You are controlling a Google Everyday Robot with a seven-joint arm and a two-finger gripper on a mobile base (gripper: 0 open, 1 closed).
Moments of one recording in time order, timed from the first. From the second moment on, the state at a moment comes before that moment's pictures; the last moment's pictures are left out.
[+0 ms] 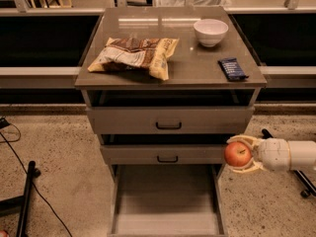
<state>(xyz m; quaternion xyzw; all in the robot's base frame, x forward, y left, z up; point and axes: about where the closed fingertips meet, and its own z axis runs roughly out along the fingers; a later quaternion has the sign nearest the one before) 0.495 -0.244 0.653 -0.60 0.56 0.25 0.51</state>
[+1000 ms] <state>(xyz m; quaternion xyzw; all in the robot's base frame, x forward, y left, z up) 0.559 -0.137 0.872 -0.68 0.52 0.17 0.49</state>
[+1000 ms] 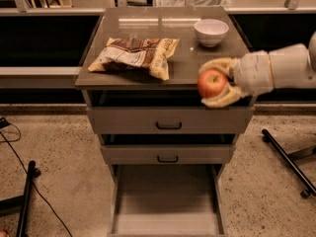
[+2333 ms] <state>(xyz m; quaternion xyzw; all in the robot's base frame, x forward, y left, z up) 0.714 -0.122 0.876 -0.54 0.65 0.21 0.50</state>
